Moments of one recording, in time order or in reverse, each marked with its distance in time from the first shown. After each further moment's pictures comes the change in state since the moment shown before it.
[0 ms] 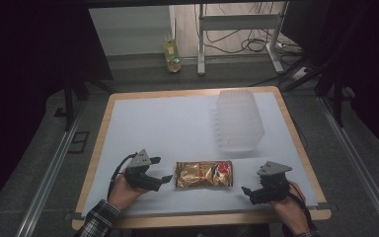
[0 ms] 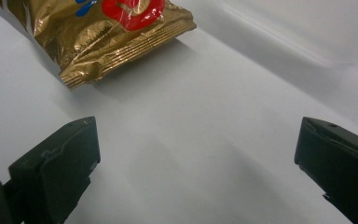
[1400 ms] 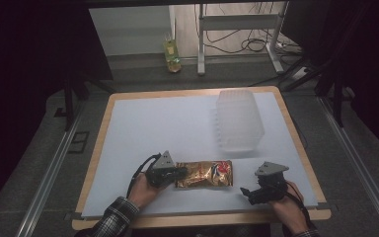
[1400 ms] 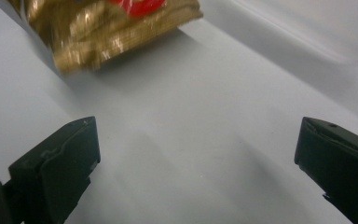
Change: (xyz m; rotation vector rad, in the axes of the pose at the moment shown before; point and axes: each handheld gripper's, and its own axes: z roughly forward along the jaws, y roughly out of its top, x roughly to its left) left arm -0.023 0.017 0.052 0.060 -0.036 0.066; right arm 0.001 -0.001 0.007 0.022 0.013 -0.010
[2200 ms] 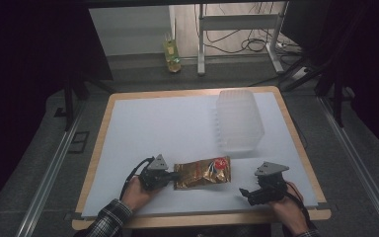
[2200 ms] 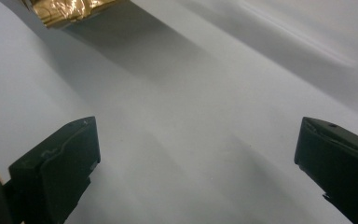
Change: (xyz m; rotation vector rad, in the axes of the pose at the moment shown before) left arm 0.006 -0.020 -0.009 0.094 0.005 -0.063; right arm 0.002 0.002 -0.003 -0.011 0.031 0.013
